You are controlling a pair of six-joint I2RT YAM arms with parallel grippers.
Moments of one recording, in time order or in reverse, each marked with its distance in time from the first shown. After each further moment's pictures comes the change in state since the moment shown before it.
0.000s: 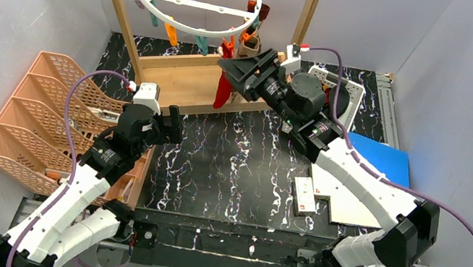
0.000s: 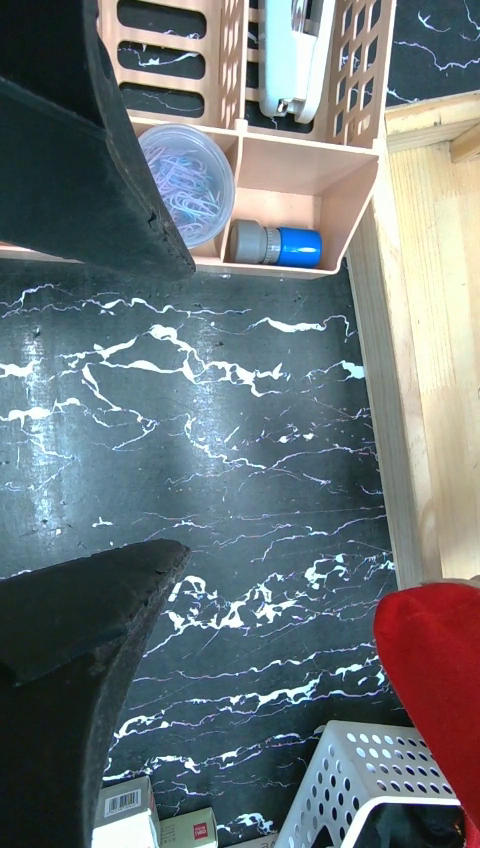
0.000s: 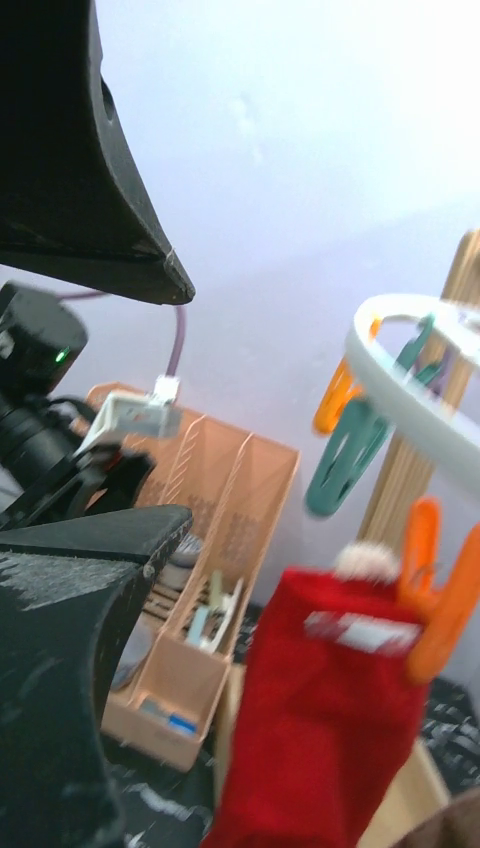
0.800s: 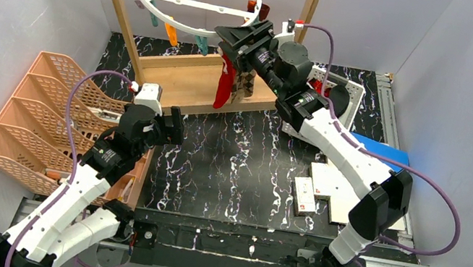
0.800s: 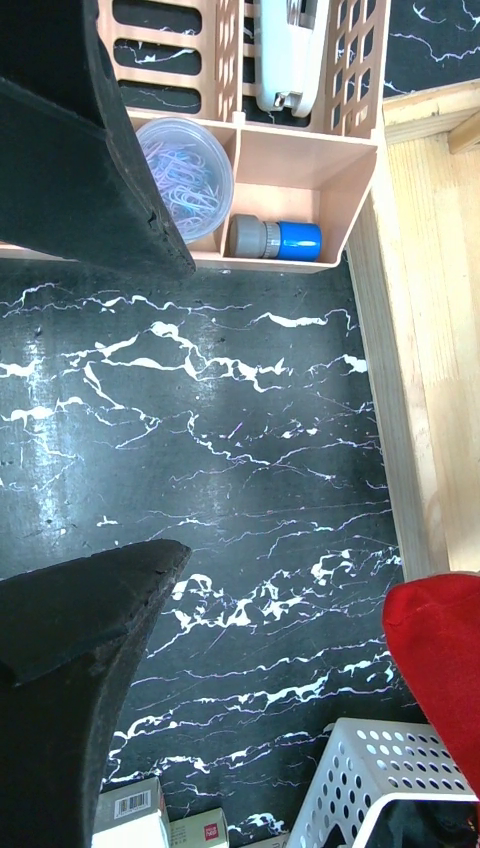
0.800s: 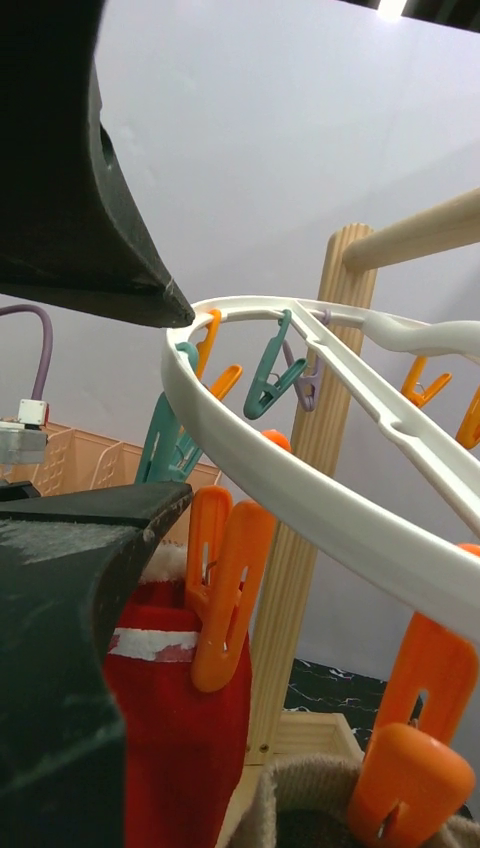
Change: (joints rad) left arm -0.019 0.002 0.000 0.000 -0.003 0.008; right arm -0.047 0.261 0.341 -0.044 0.065 0.115
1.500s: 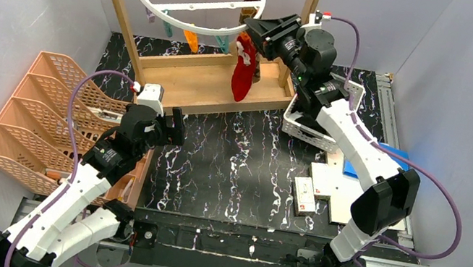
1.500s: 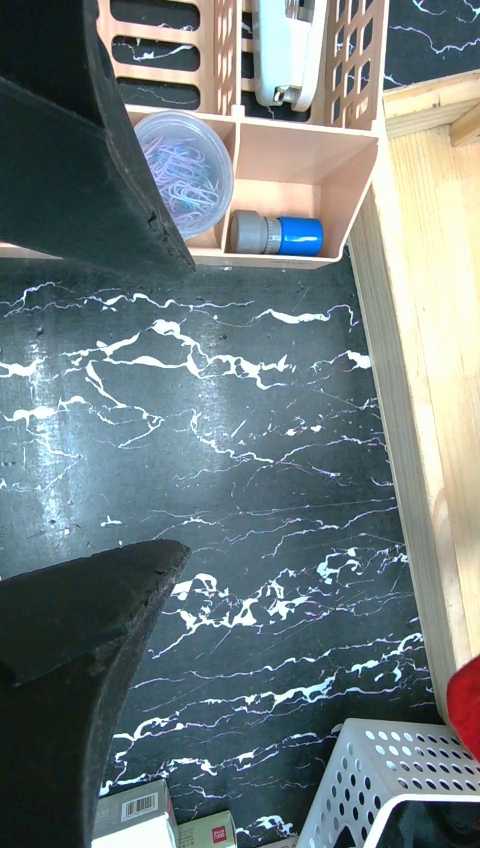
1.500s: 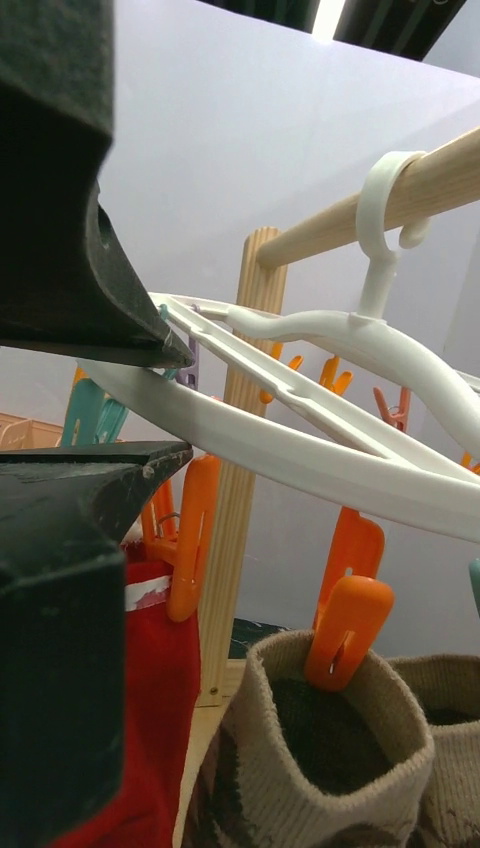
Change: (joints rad) left arm -0.012 0.008 0.000 0.000 0.000 0.004; right arm -0.166 0.013 0.039 -0.047 -0.081 0.033
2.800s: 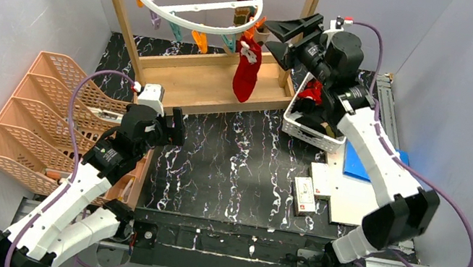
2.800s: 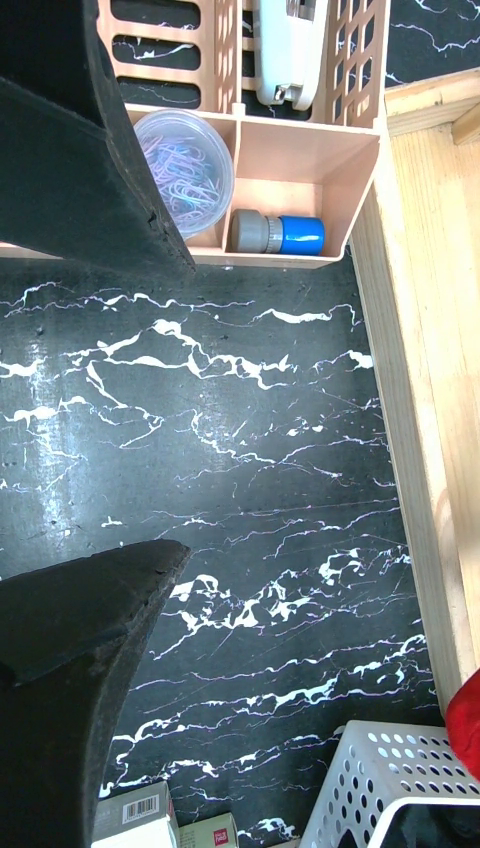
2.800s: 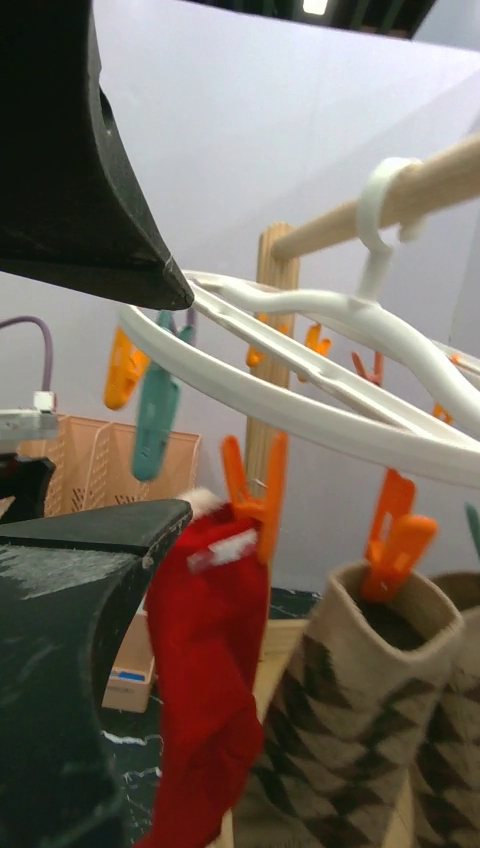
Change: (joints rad) left arm -0.001 0.004 -0.001 0.000 0.000 0.000; right arm -0.117 -0.097 -0.033 -0.163 -0.143 0.005
